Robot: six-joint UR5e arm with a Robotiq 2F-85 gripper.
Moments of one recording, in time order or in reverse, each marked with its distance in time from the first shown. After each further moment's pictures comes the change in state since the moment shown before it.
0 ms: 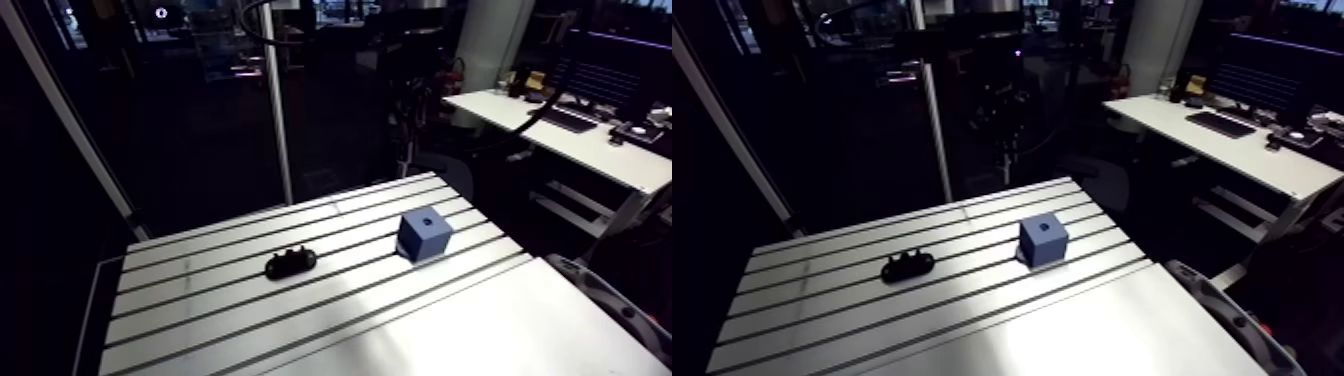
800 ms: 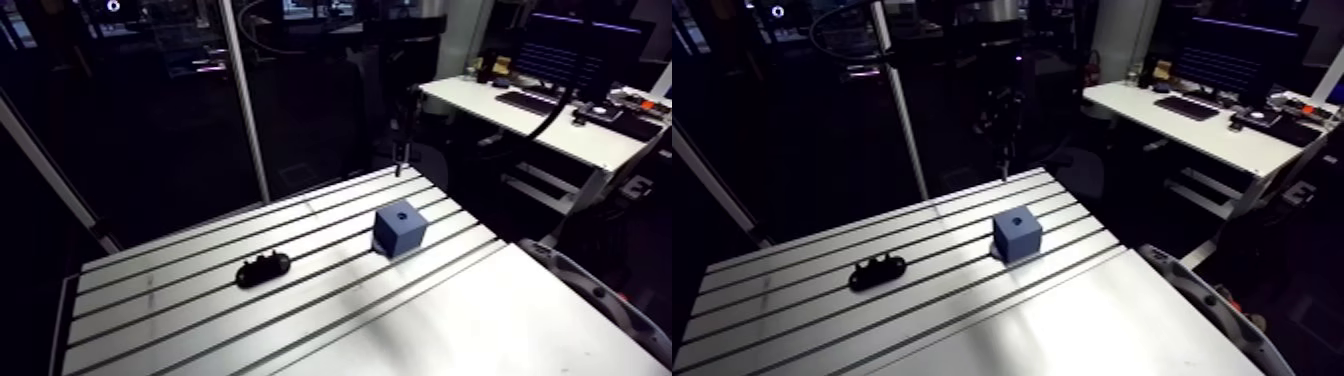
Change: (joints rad) arm -0.095 0.028 0.036 -0.098 0.013 -0.118
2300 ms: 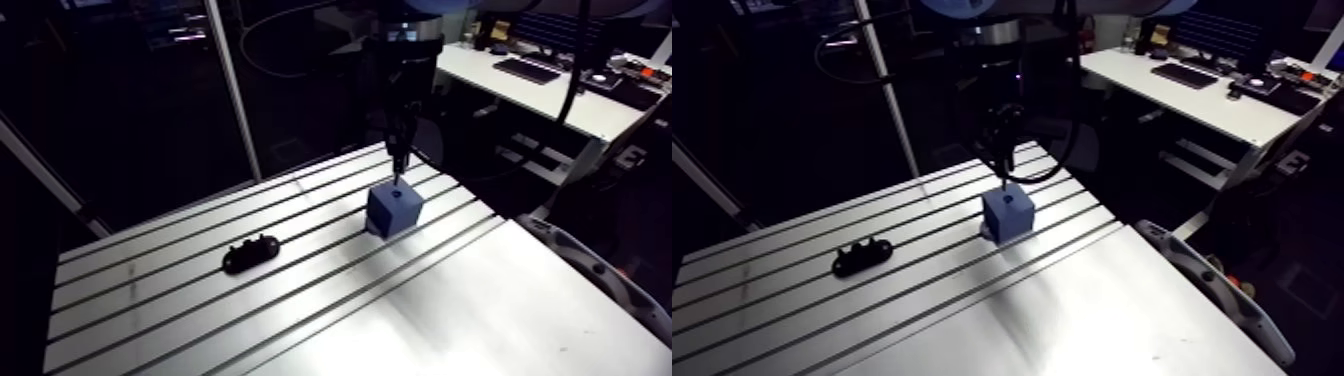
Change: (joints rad) arm -0.032 0.094 0.062 -0.092 -0.003 -0.004
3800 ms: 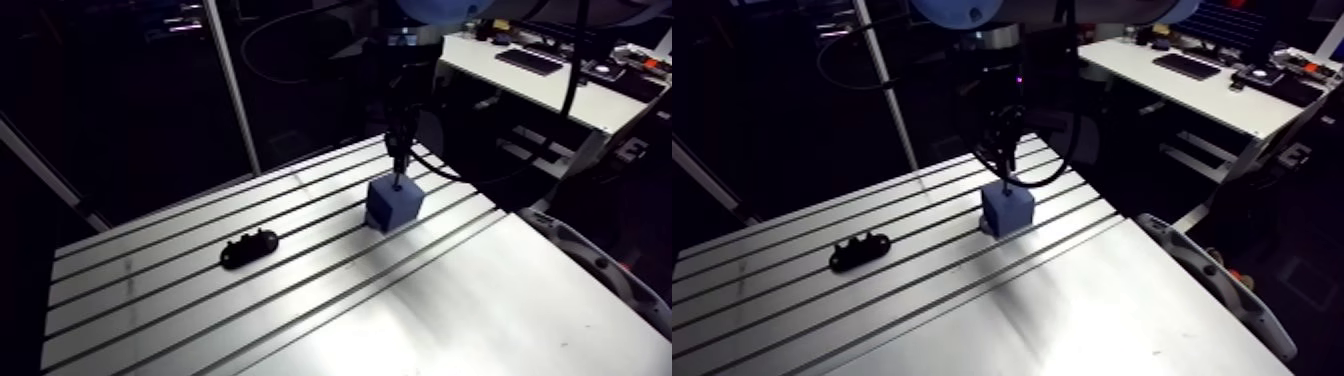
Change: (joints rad) arm -0.003 0.025 0.017 -0.046 -0.010 -0.002
